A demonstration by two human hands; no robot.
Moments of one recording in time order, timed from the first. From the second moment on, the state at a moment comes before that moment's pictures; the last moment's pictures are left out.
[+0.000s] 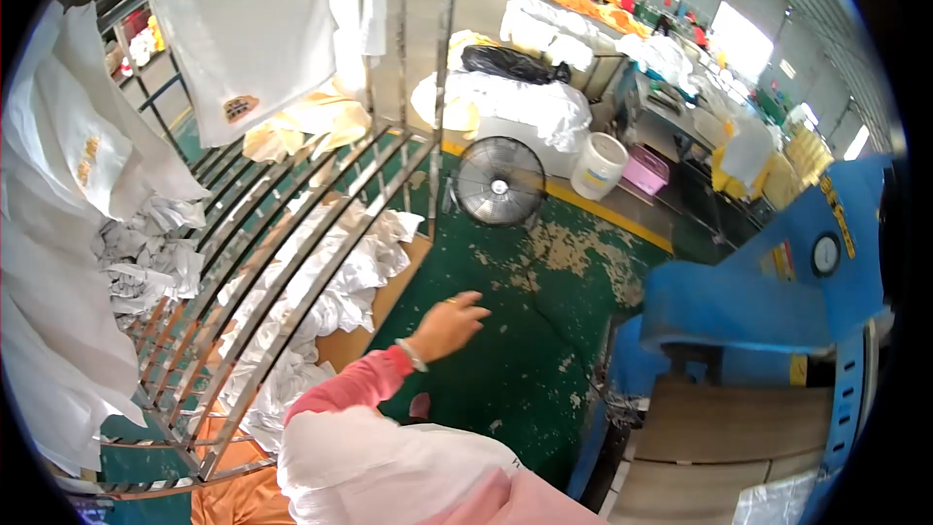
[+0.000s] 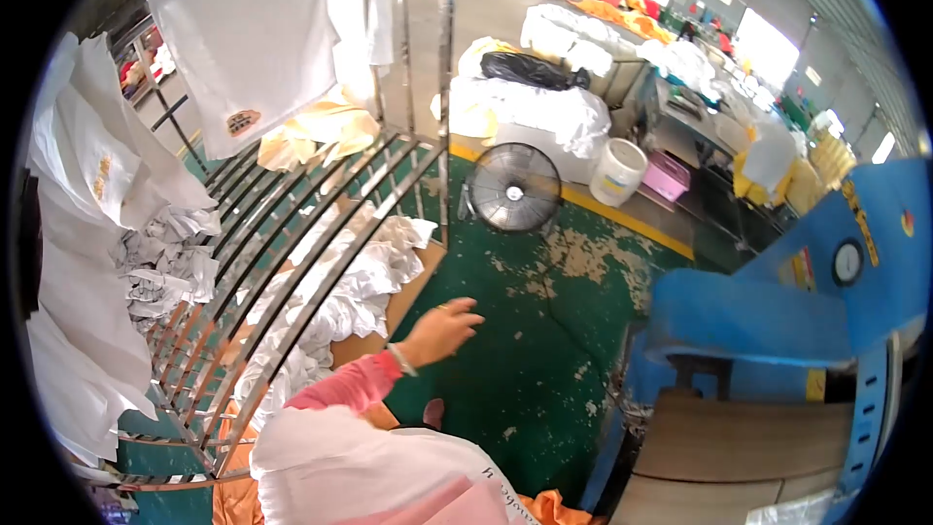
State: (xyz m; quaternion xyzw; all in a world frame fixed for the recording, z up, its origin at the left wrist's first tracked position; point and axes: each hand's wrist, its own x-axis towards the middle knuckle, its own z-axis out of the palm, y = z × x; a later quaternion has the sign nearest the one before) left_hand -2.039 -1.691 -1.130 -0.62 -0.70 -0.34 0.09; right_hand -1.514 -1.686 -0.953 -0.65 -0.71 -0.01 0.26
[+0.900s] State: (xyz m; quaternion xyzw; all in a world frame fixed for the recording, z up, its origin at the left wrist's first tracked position) left_hand -2.194 -1.932 -1.251 0.07 -0.99 -0.11 -0.07; right_hand -2.402 -1.380 -0.987 -0.02 -0.82 0.27 0.51
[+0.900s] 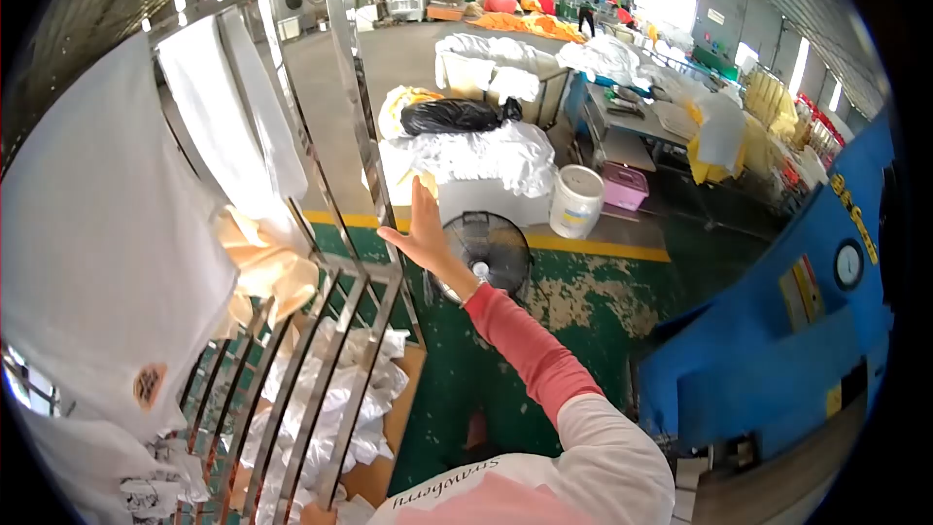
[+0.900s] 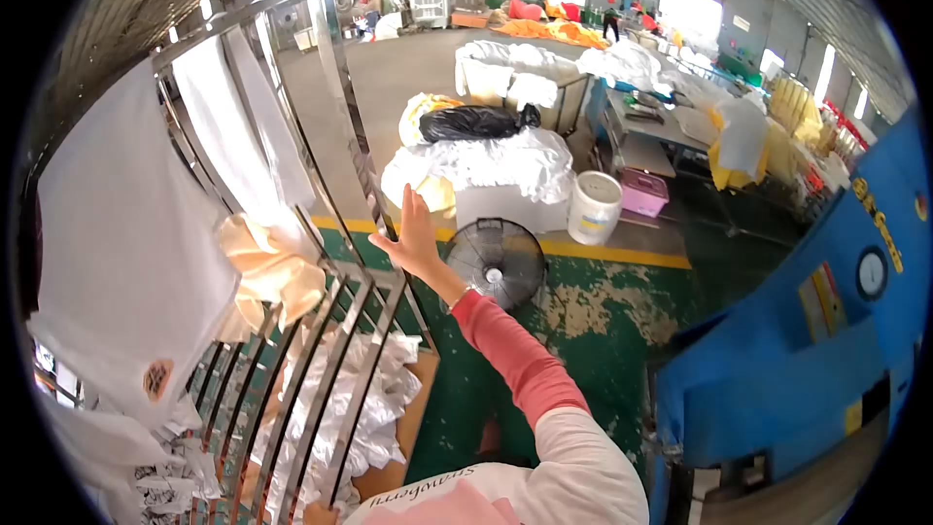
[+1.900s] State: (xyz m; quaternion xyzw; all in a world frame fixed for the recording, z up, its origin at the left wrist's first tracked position) left_hand -2.342 -1.782 -1.261 0.19 -0.96 -0.14 -0.16; right_hand -2.763 -1.299 -1.059 0.07 -0.77 0.40 0.50
